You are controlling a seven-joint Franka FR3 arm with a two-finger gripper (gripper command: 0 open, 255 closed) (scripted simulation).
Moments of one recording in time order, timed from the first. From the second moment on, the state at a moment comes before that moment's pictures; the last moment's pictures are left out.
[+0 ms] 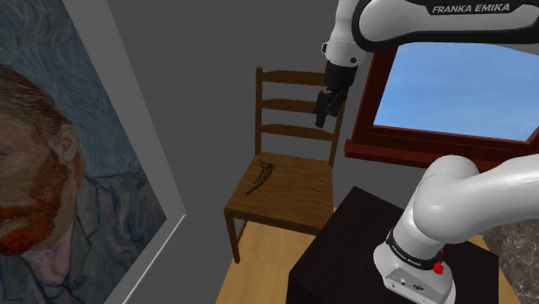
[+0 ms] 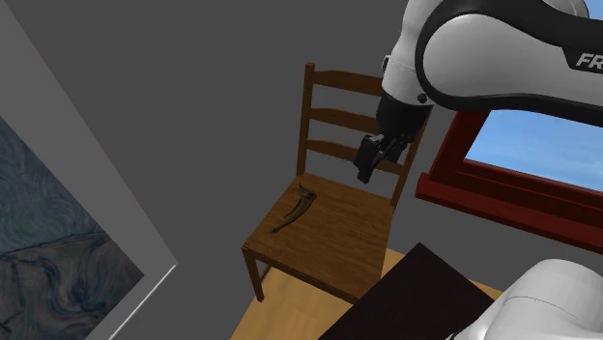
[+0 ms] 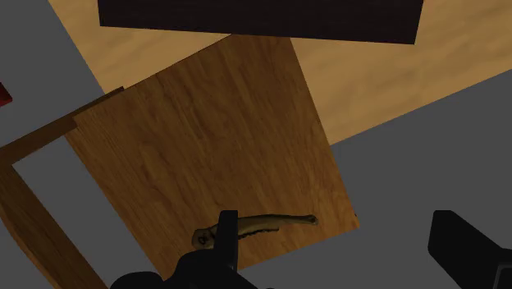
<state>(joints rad) 0.00 -0.80 -0.03 -2.44 0.03 1.72 -0.07</state>
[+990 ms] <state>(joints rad) 0.01 -0.37 -0.11 -2.44 0.03 2.13 -0.19</state>
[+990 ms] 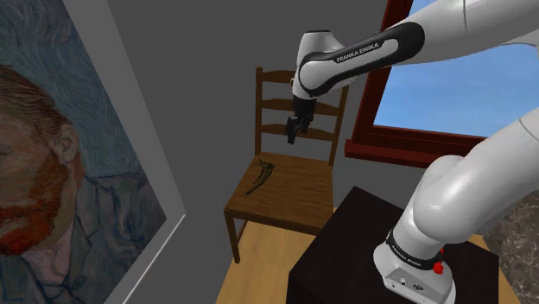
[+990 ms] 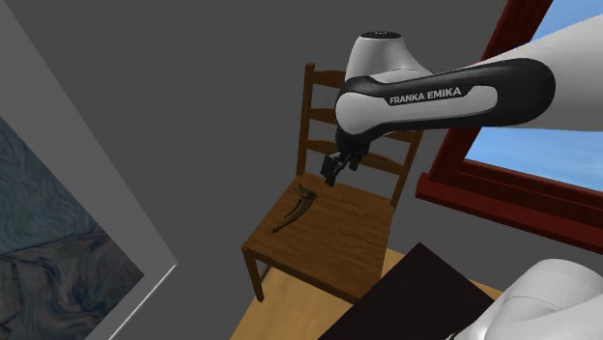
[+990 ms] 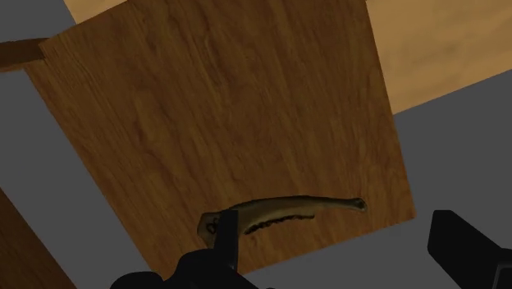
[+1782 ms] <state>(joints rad) 0.02 0.11 -0.14 -2.22 0.12 2.38 -0.33</state>
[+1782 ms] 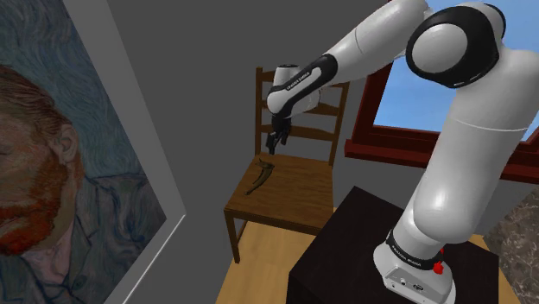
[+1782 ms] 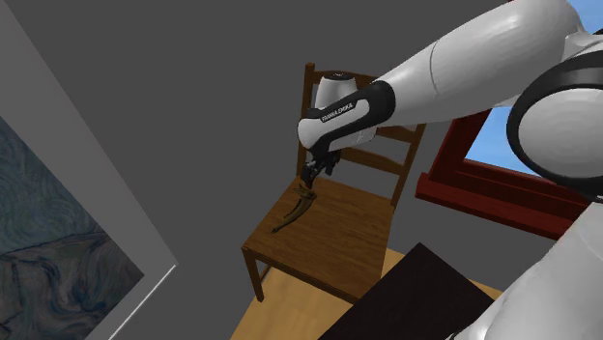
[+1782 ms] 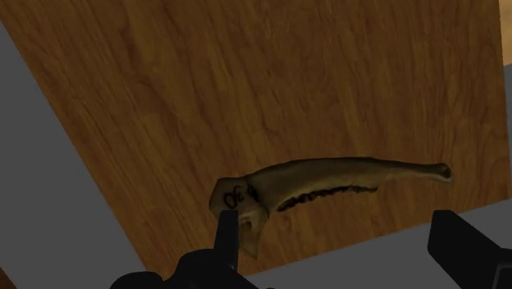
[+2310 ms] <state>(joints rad) -0.02 0.43 -0.12 -1.98 0.19 2.44 -0.41</state>
